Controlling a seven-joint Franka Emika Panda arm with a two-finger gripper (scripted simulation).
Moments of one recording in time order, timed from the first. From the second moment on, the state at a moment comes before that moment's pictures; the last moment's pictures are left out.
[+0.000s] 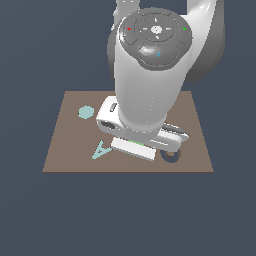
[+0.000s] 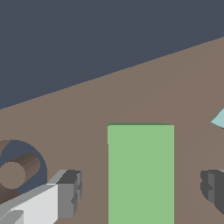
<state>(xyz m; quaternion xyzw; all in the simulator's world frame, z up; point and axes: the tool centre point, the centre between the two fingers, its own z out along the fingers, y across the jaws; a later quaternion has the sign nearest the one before) 0.068 0.026 0.049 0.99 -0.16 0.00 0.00</state>
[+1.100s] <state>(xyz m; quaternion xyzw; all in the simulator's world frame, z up) 0.067 0.026 0.030 0.99 -0.16 0.00 0.00</state>
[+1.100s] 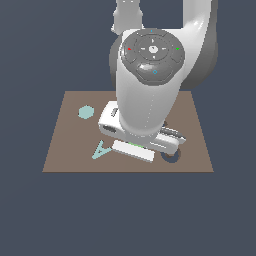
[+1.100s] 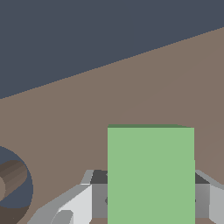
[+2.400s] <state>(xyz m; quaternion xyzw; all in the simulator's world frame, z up) 0.009 0.084 0.037 1.00 0.07 0.00 0.00</state>
